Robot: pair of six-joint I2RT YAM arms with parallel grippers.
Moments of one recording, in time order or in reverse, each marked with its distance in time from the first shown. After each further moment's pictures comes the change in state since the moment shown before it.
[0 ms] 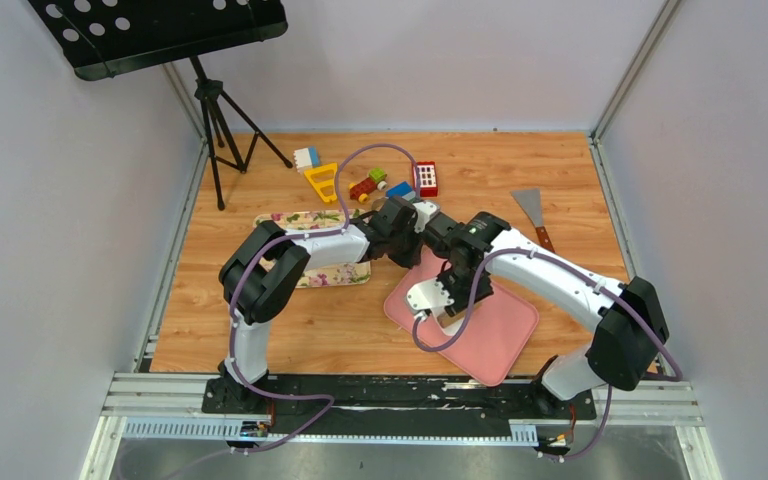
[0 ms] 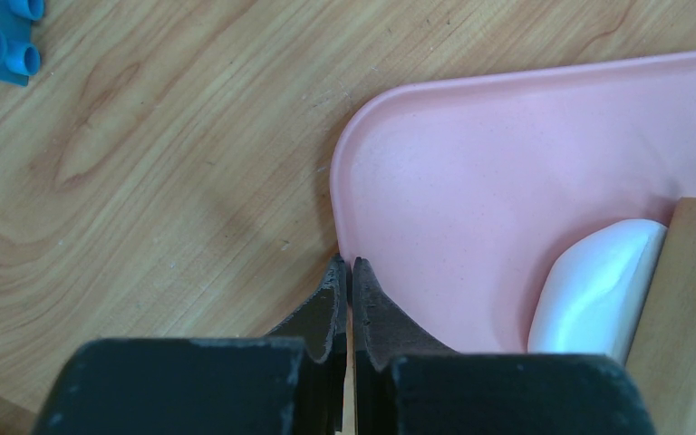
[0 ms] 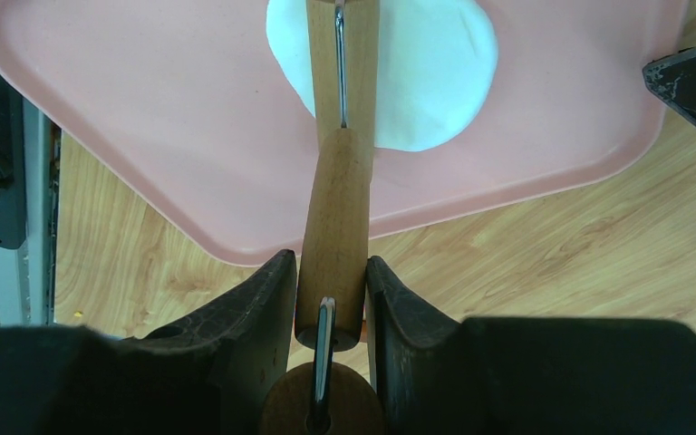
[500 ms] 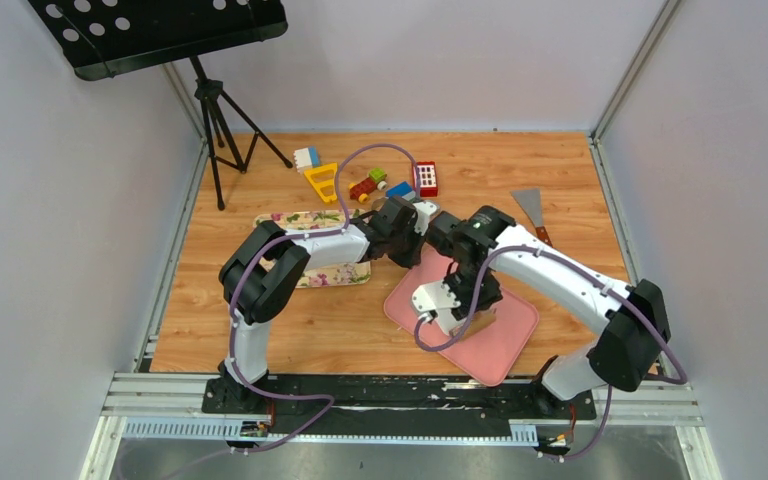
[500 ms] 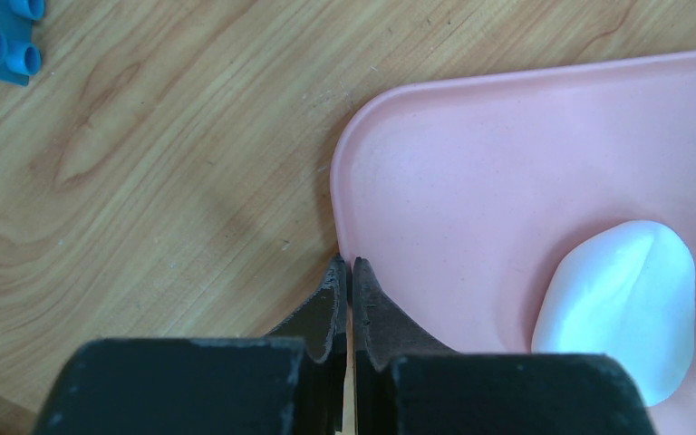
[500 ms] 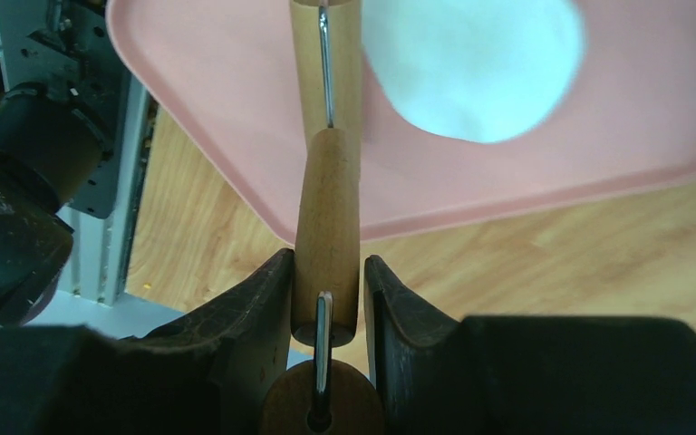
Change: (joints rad) left arm 0.000 0.000 0.000 -0.001 -0.001 0.000; right arm 0.000 -0.008 0.031 -0.167 -0.043 0.033
